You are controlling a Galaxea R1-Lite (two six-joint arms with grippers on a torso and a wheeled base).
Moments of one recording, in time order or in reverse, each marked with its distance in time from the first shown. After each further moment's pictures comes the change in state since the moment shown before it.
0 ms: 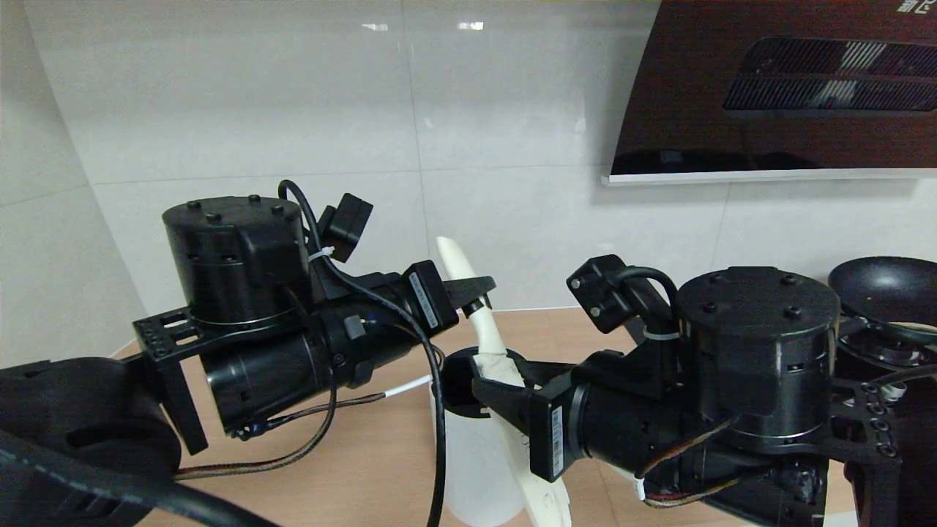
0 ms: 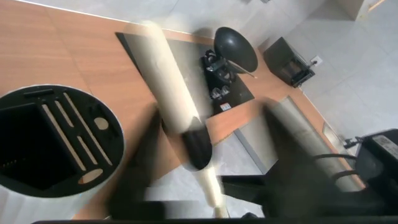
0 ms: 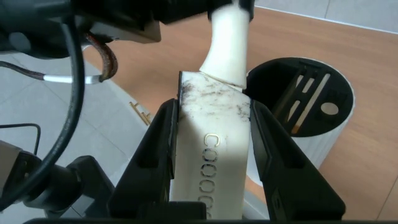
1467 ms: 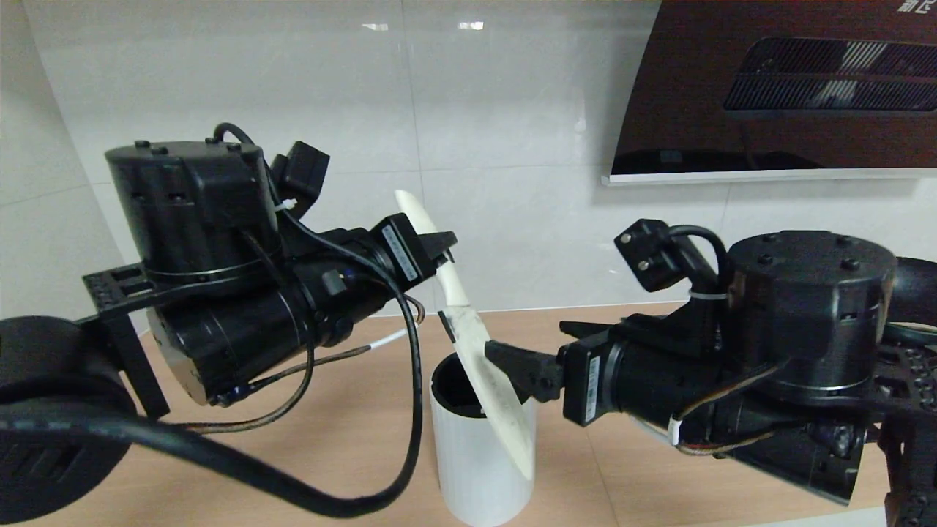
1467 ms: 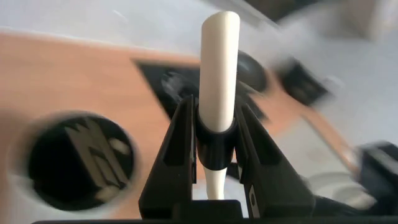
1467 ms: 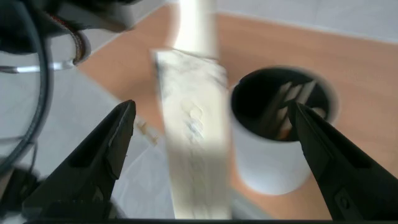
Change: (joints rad) left arm 0.020 -0.046 -0.115 0.129 0.236 0.104; right arm -0.086 -0.057 0.005 -0.001 -0.022 0.010
